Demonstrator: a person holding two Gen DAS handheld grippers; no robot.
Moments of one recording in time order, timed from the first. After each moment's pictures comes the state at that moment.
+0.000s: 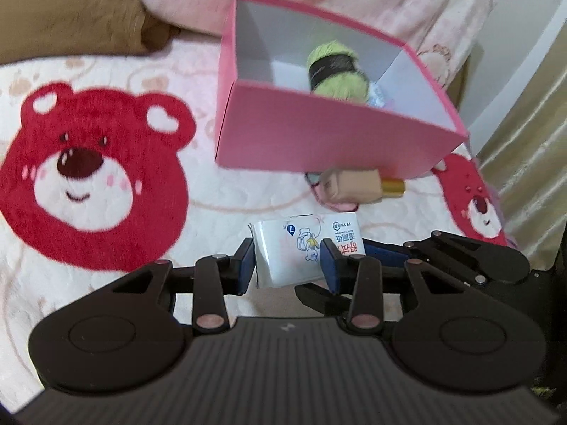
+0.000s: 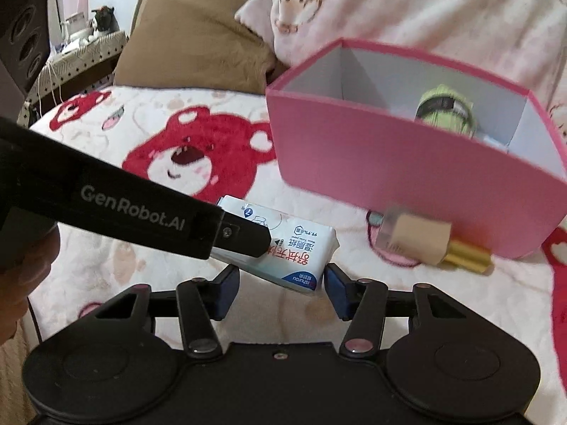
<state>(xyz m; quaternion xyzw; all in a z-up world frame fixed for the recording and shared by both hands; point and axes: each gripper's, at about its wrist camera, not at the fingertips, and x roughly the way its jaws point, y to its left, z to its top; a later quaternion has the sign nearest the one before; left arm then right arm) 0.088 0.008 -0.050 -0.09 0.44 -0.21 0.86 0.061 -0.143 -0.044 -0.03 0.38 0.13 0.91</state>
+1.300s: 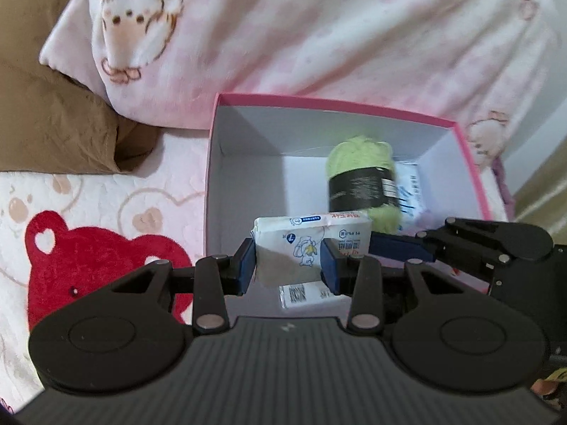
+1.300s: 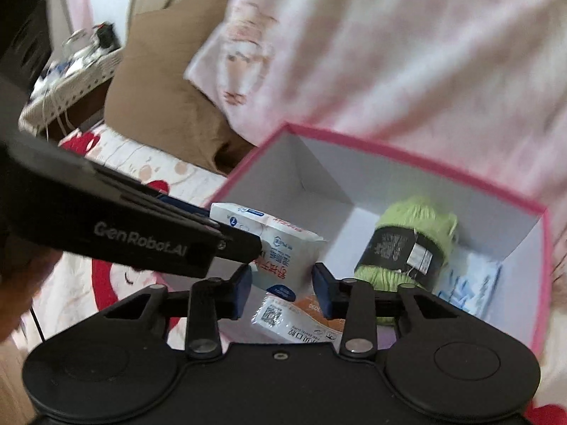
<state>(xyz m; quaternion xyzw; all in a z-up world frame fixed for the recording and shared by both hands) 0.263 -0.048 0.022 -0.05 0.50 -0.14 0.85 0.244 -0.229 0.013 0.02 0.43 0.19 0.88</state>
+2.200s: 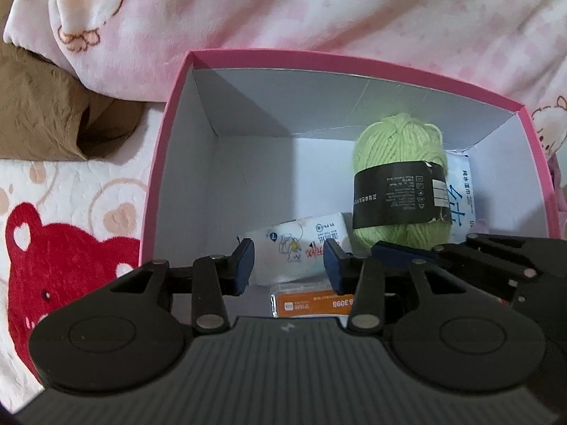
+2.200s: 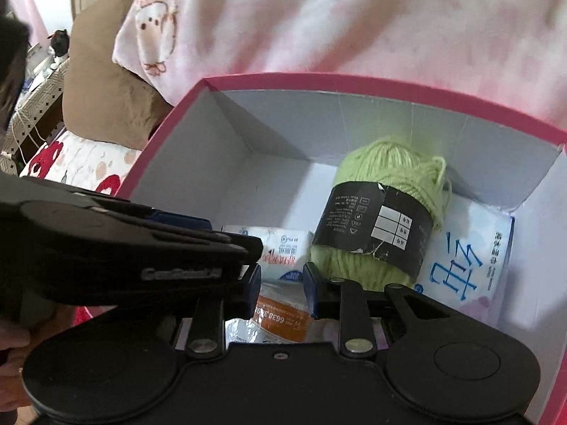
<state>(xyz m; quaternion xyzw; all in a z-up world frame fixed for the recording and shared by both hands) 0.303 -0.090 -0.030 -0.02 0.53 -0.08 0.84 0.278 -0.243 -0.032 0.05 0.48 0.16 0.86</state>
